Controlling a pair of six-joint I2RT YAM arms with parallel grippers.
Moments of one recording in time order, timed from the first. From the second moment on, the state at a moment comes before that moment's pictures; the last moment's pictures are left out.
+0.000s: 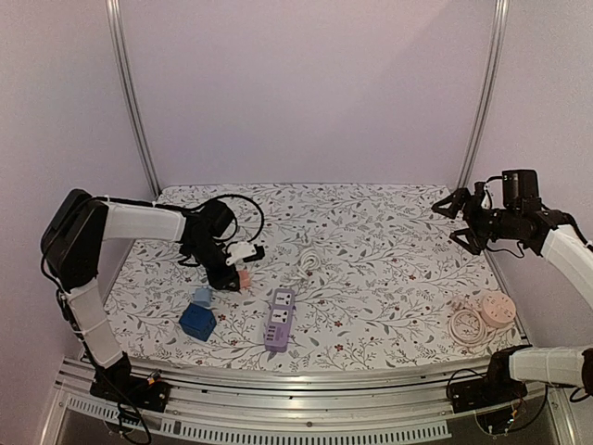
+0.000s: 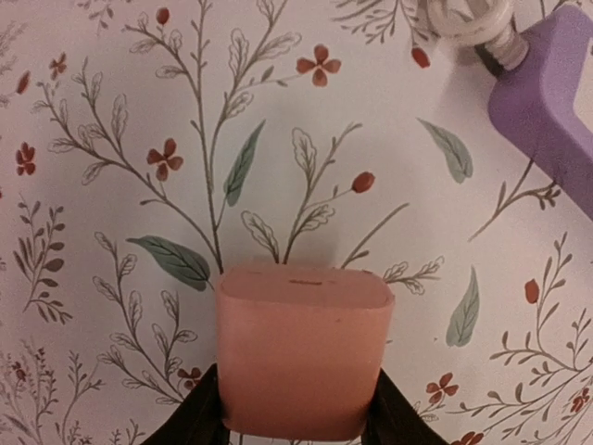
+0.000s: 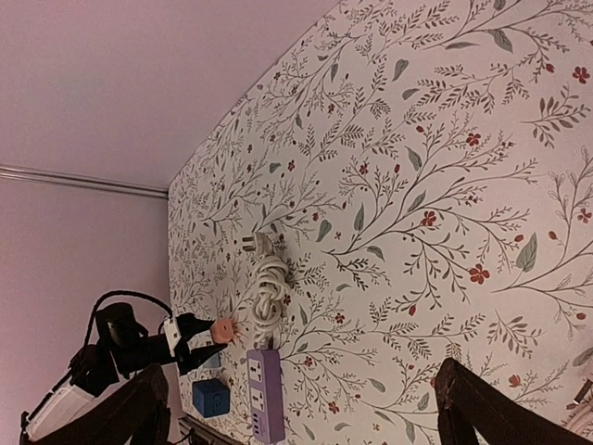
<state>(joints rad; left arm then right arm) -0.52 1.83 1.12 -0.57 0.13 0.64 0.09 1.06 0.91 -0.49 -0.48 0.81</state>
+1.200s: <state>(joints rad) -0.73 1.52 1.15 -0.44 0.43 0.08 0.46 1.33 0.99 -0.30 -0.59 0.98</state>
